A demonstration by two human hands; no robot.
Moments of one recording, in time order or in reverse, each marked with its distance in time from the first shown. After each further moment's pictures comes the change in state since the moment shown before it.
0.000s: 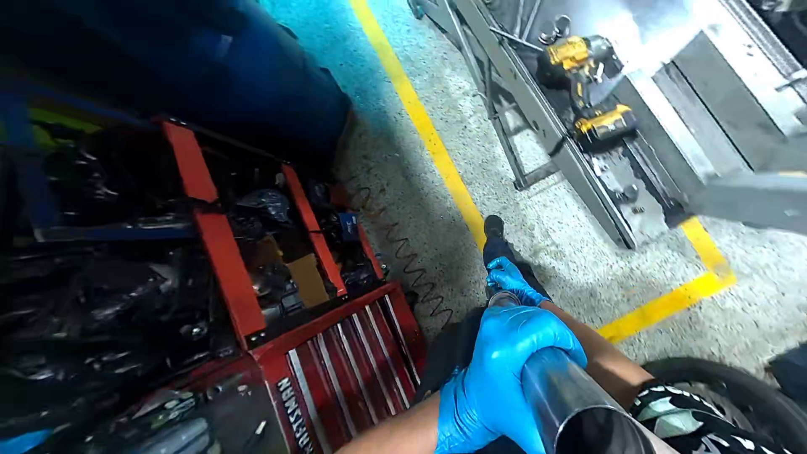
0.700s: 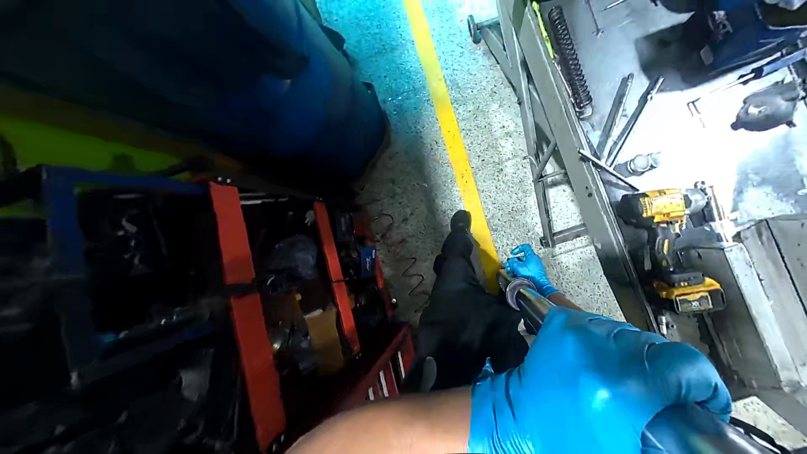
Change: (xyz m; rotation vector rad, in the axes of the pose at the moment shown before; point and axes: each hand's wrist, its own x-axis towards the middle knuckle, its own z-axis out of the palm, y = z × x) left_hand 0.293 -0.049 -0.193 0.120 -0.035 -0.025; right_hand 0.230 -0.262 -0.010 -0.447 0.191 -0.119
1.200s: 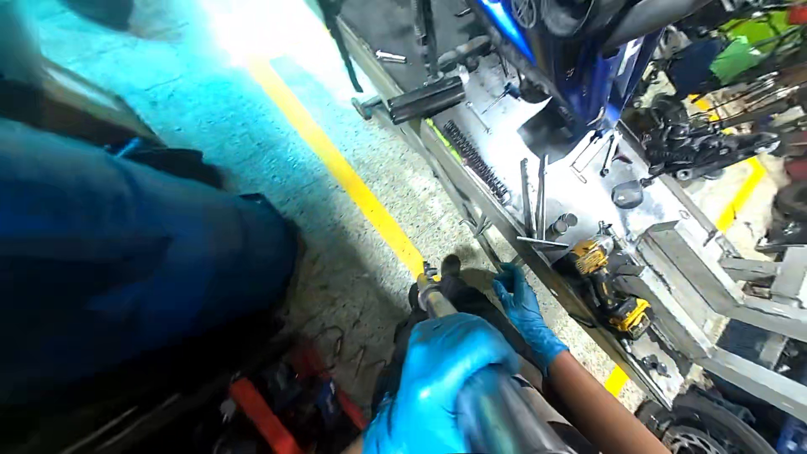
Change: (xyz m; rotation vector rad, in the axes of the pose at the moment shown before) left_hand 0.139 -0.105 -0.181 -0.008 -0.125 0.023; right_hand 0.045 -0.180 -0.070 0.038 0.558 -0.007
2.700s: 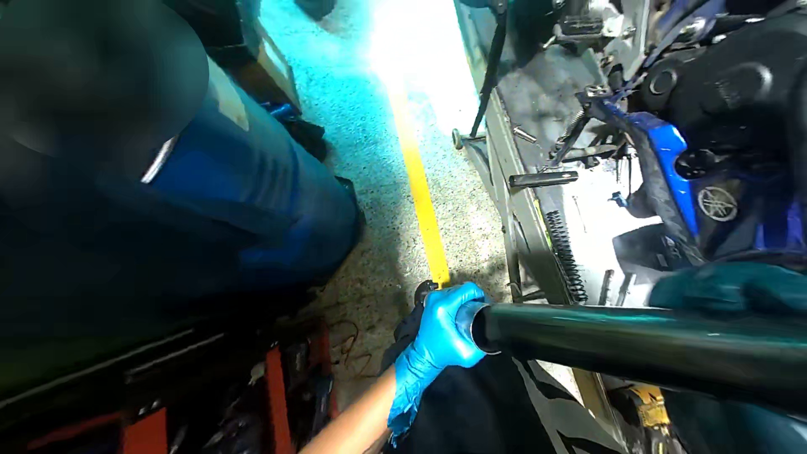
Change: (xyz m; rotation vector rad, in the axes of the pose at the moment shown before) left_hand 0.042 -0.143 -0.147 0.240 0.413 -0.108; right_hand 0.032 -0.354 -0.068 0.348 -0.222 -1.071
